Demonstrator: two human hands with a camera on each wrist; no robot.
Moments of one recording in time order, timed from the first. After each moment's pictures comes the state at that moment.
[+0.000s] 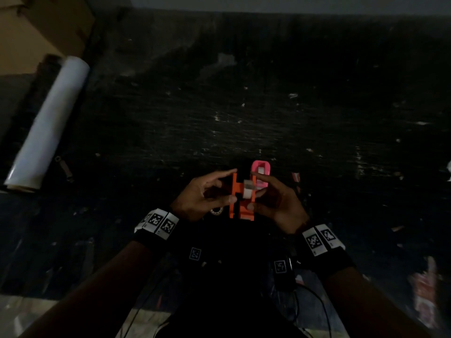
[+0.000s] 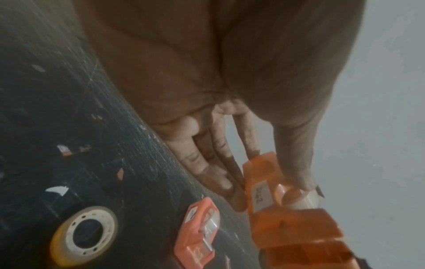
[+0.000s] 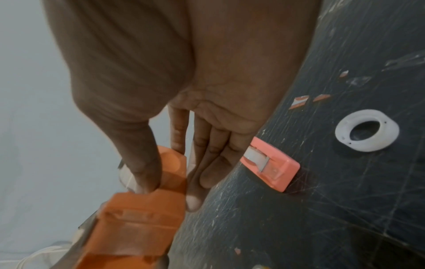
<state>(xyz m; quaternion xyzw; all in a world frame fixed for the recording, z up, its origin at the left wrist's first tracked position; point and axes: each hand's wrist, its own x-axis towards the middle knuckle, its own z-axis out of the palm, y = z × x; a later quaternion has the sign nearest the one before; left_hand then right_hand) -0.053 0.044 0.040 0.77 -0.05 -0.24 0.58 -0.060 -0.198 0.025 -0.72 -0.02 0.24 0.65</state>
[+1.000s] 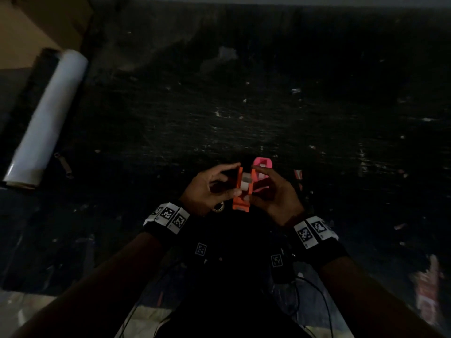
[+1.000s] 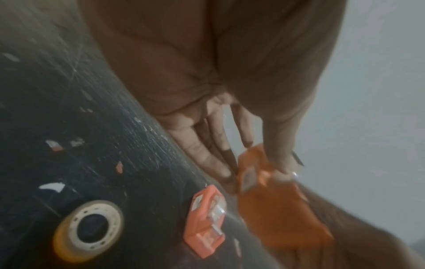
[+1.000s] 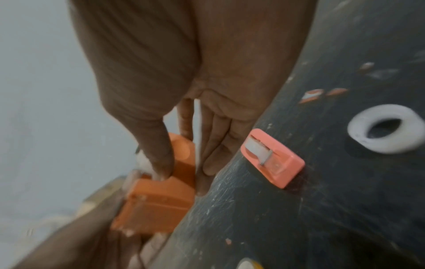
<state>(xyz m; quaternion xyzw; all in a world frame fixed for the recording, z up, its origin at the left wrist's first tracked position) -0.044 0.036 0.021 0.81 -0.04 -0.20 0.55 -0.050 -0.186 0.008 -0.79 -0.01 0.17 0.59</state>
